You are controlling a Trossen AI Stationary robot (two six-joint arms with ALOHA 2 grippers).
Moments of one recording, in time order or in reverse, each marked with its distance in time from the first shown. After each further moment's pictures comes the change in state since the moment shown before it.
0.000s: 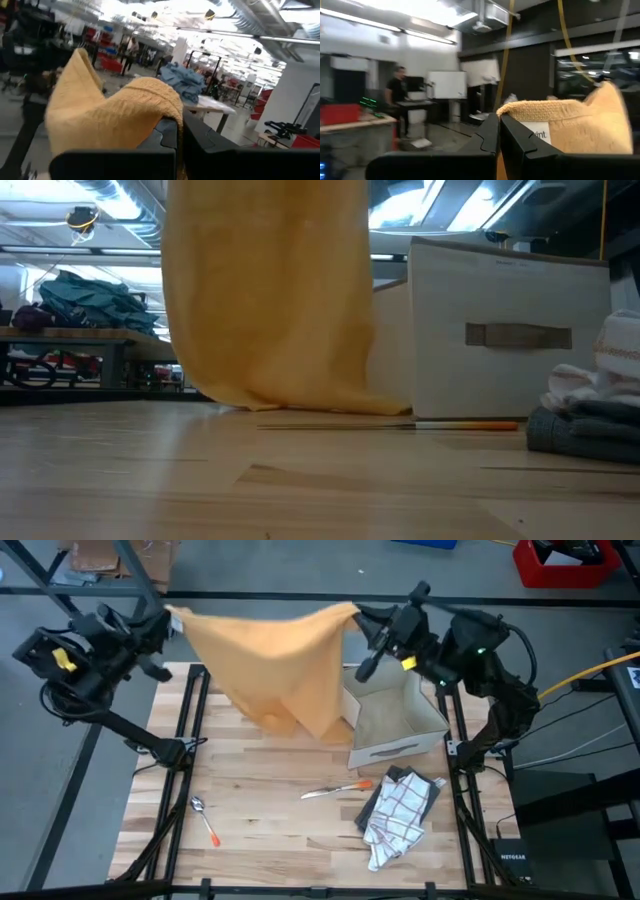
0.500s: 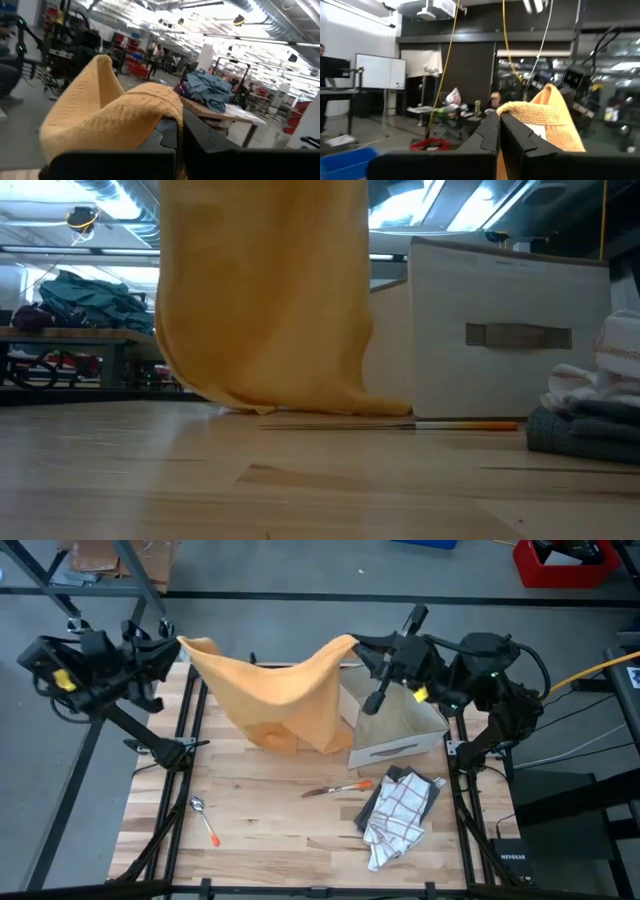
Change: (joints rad) left arm -0.193 0.007 -0.001 -0.074 0.099 -0.203; right arm 0.148 -0.004 0.000 -0.037 0.001 0.001
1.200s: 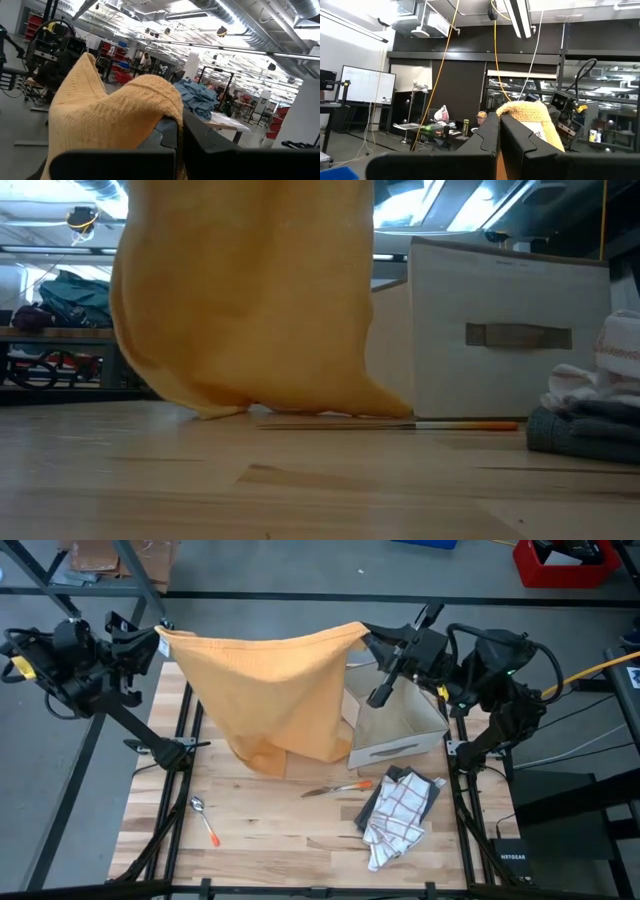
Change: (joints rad) left arm -0.100 -0.017 0.000 0.175 0.003 0.139; right arm 0.020 -0.012 0.000 0.096 0.062 -0.082
